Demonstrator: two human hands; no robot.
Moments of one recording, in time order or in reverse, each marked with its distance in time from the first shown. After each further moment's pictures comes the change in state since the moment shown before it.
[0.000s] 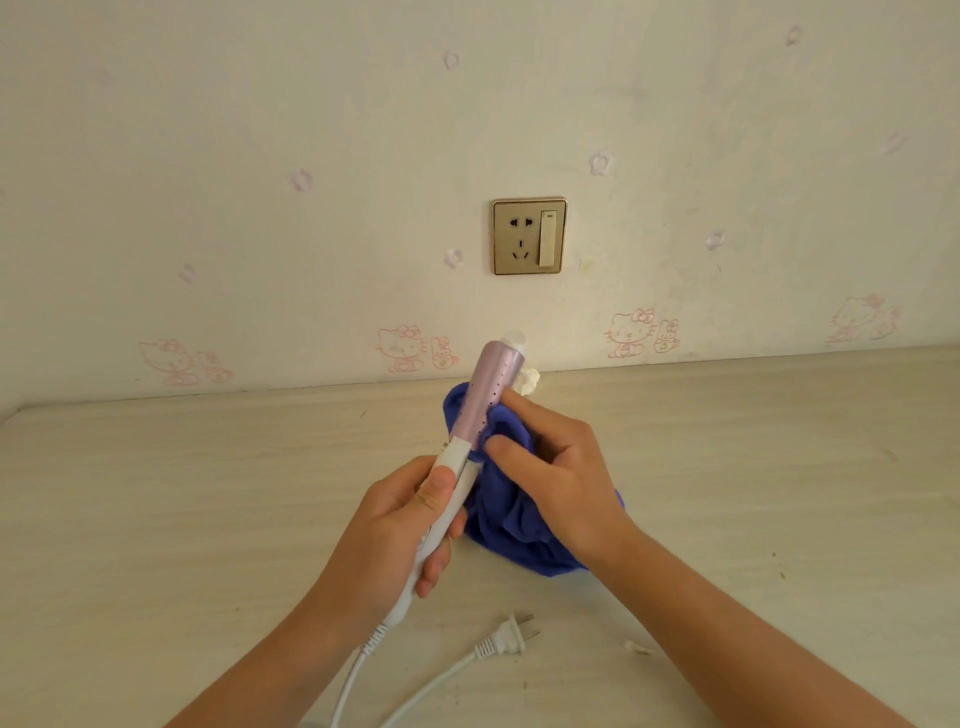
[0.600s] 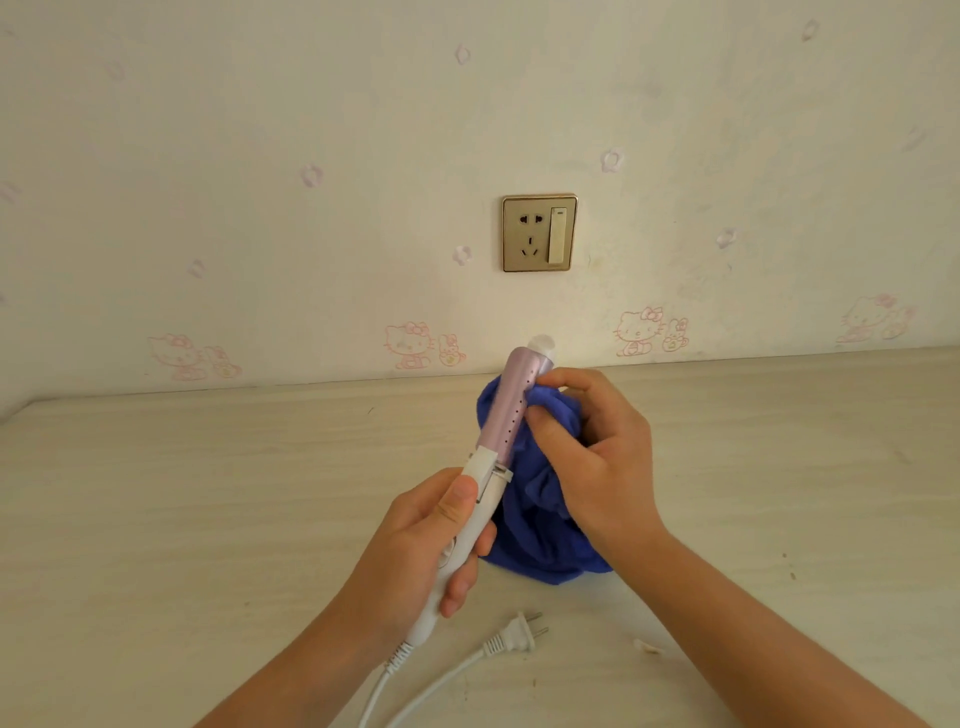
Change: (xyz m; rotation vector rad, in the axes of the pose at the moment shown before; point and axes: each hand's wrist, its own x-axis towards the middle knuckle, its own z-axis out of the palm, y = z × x) left_hand -0.009 0.000 0.010 -0.092 -0.078 -0.033; right_hand -0.001 -0.007 -0.006 -0.103 0.274 -0.100
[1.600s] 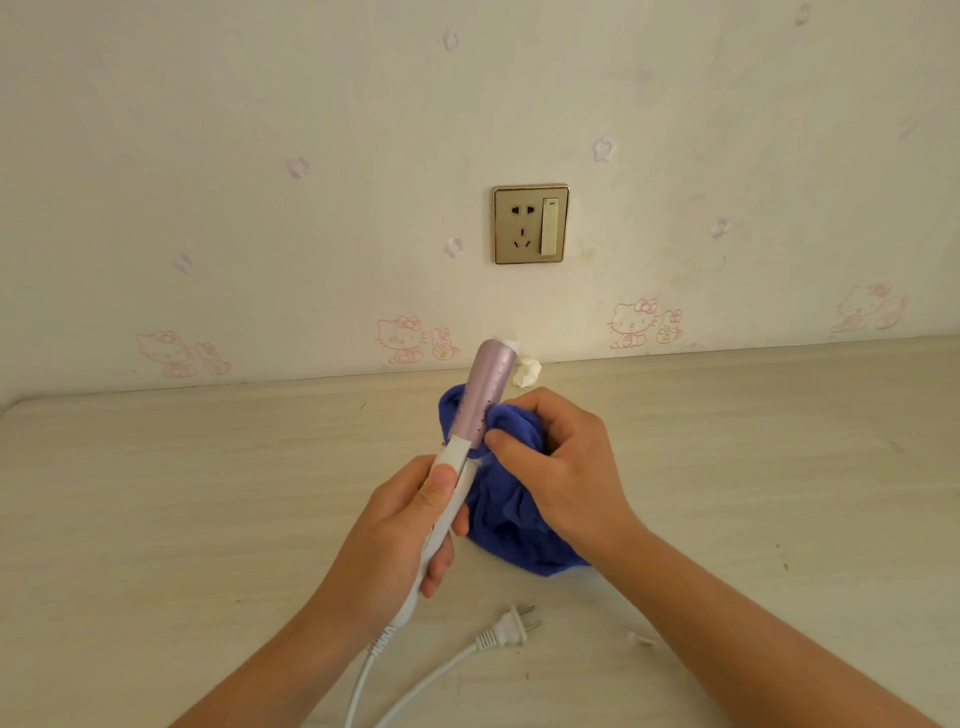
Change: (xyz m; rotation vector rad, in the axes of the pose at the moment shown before) left_hand 0.005 -0.004 -0.008 0.160 0.106 0.054; right_hand -0.006 0.009 0.008 -0.002 -0.151 0.128
